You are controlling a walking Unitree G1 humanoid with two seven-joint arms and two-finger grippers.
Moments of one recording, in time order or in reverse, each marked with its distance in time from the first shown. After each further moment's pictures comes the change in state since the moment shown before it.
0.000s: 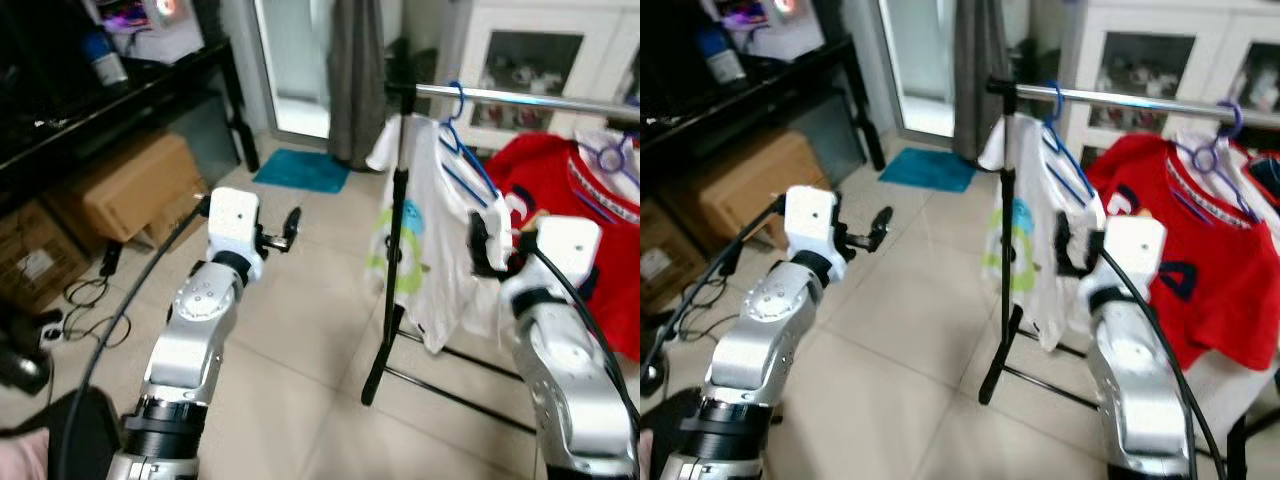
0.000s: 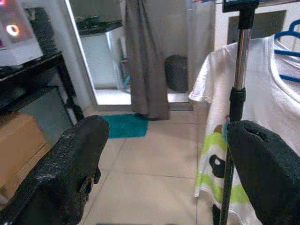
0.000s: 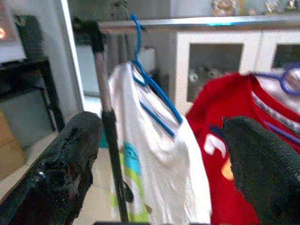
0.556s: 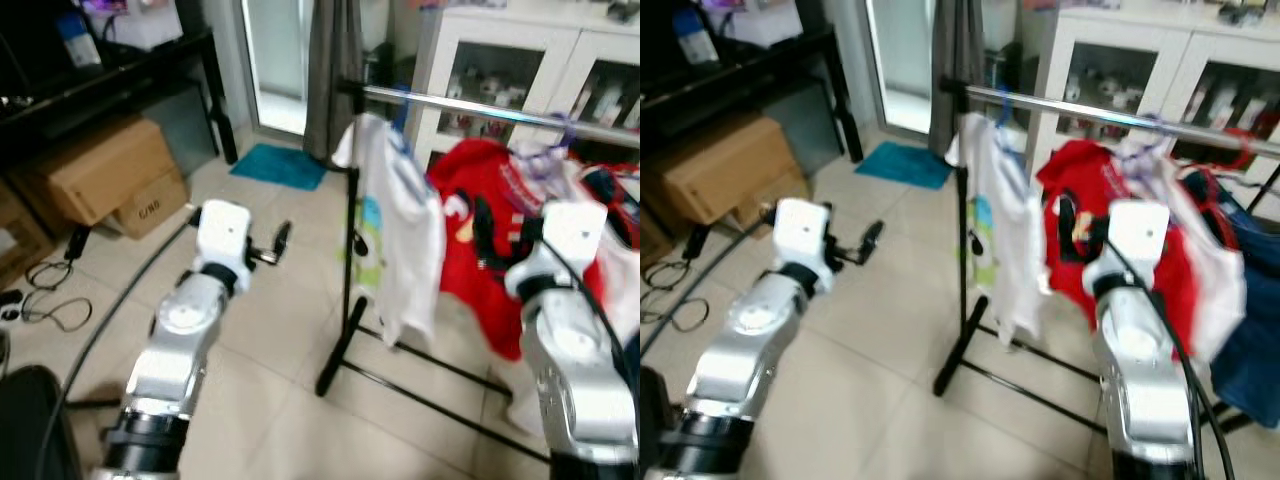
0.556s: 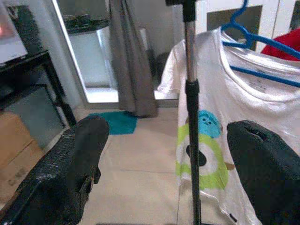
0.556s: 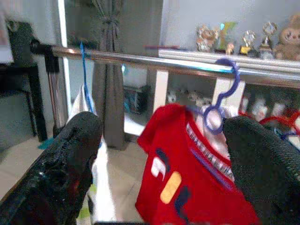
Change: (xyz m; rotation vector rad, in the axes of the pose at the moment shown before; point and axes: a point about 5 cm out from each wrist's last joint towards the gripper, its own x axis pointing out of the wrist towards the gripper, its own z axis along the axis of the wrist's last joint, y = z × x) left arm -0.011 0.011 -0.010 0.065 0.019 -0.026; right arm 0.009 -0.003 0.013 -0.042 -0.066 0.009
